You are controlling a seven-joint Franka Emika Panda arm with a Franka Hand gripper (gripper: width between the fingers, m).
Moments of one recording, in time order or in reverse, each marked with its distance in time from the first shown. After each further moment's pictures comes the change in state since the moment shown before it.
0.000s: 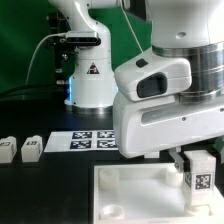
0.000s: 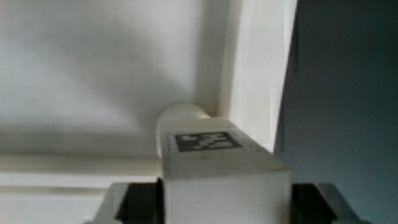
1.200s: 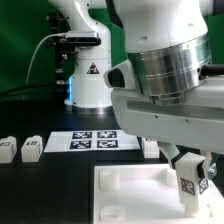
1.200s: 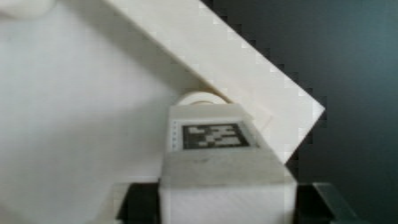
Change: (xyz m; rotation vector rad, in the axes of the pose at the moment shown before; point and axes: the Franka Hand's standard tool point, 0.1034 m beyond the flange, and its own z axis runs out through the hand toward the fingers) arm 0.008 0.013 0.000 0.134 0.055 1.146
